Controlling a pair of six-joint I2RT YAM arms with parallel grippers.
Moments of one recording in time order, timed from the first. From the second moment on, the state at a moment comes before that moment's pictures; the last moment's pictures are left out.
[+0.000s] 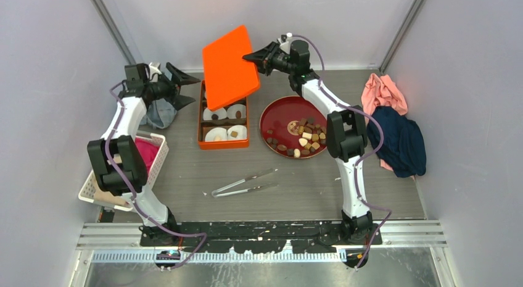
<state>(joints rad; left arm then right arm) 0.16 1.73 1.46 -0.39 0.83 -0.89 0.35 2.28 1.98 0.34 -0.75 1.52</state>
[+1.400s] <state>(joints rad) 0.12 1.90 1.44 -0.17 0.82 -0.96 0.43 2.19 1.74 0.20 -0.64 1.31</state>
